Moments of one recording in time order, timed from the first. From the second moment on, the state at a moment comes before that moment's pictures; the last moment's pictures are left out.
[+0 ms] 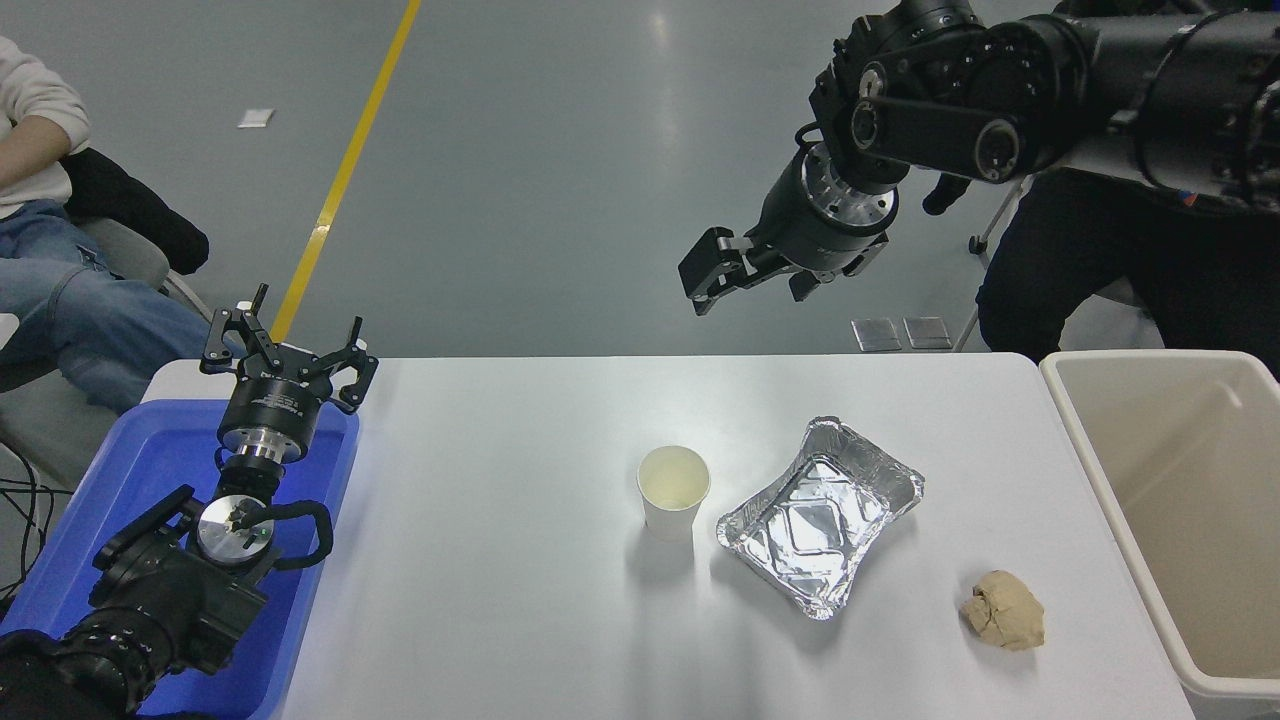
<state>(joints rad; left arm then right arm) -0.66 0.17 -0.94 -0.29 -0.24 -0.69 -0.32 2.02 -0.01 -1.04 0.93 -0.15 0.75 0.04</state>
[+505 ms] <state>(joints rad) -0.66 0.17 -0.94 -0.29 -0.24 -0.69 -0.32 1.89 0.00 -1.05 0.95 -0.15 0.60 0.04</state>
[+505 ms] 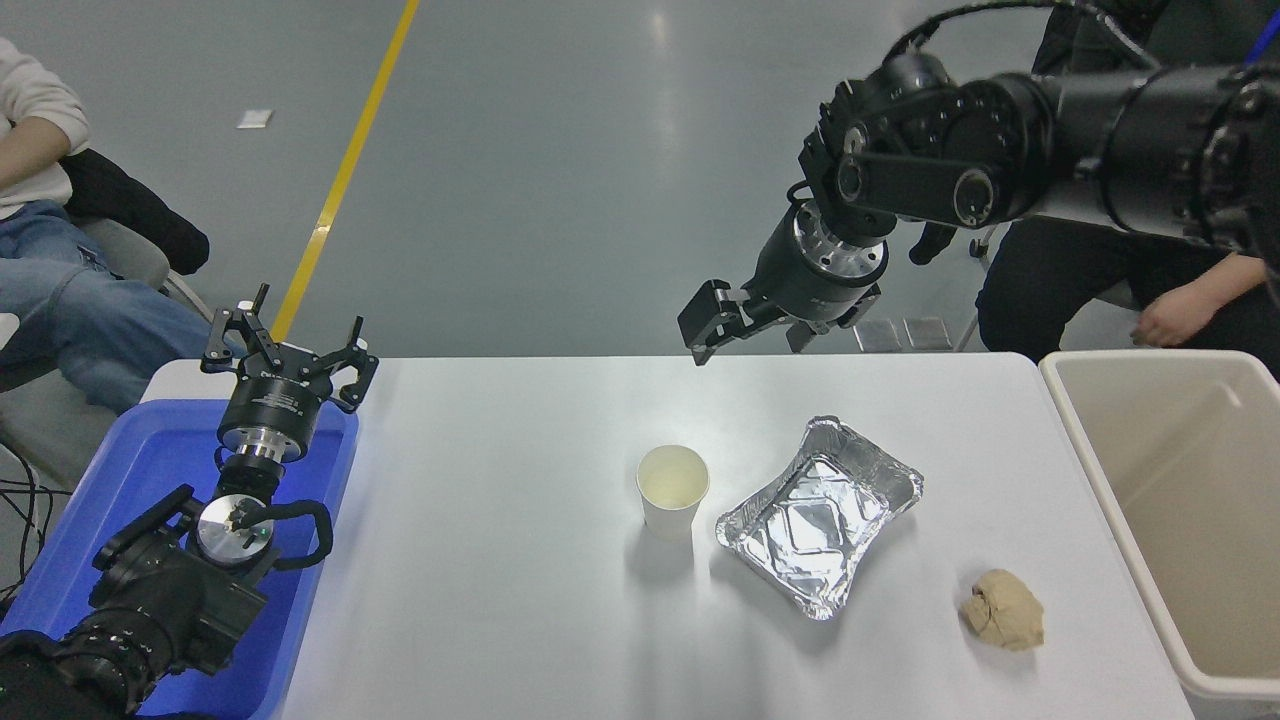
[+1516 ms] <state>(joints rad) -0.66 0.17 -0.94 -0.29 -0.24 -0.69 -0.32 1.51 0.00 -0.95 0.90 -0.18 0.24 0.05</state>
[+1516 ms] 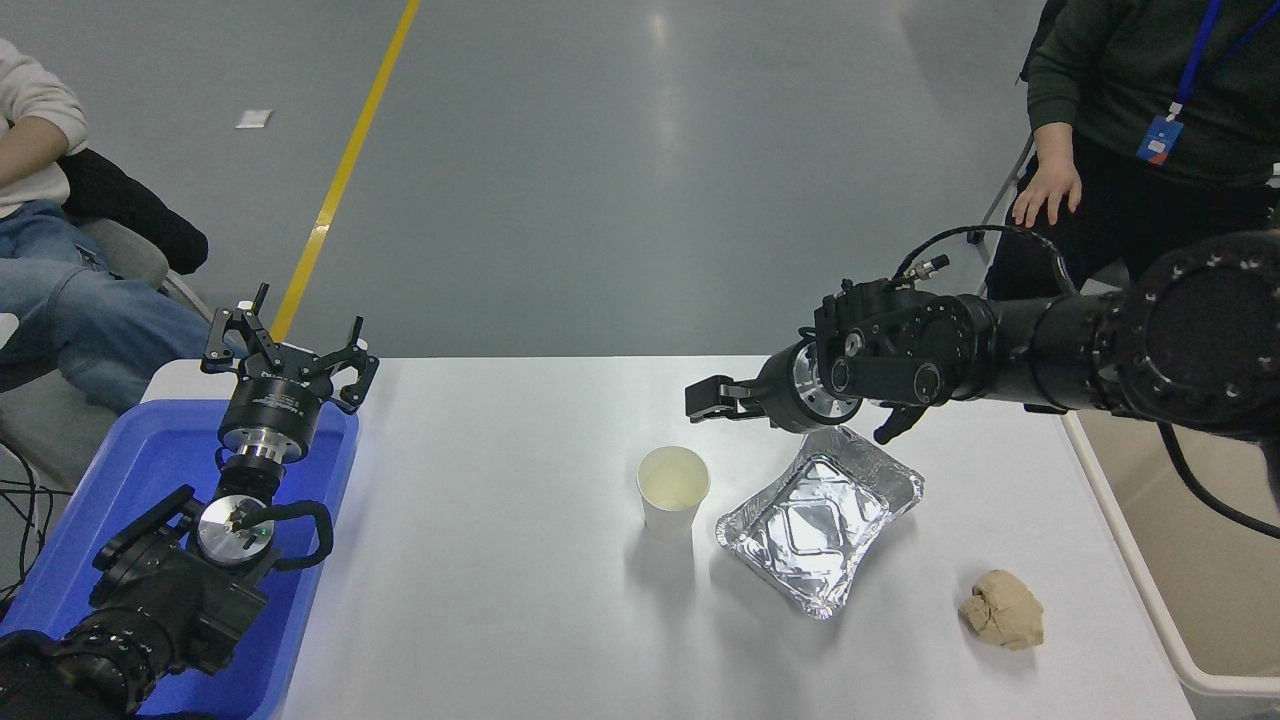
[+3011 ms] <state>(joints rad) -0.65 0.17 -0.94 -0.29 -0.24 -0.69 -0.32 1.32 0.00 -0.88 0.83 -0.38 0.14 0.05</state>
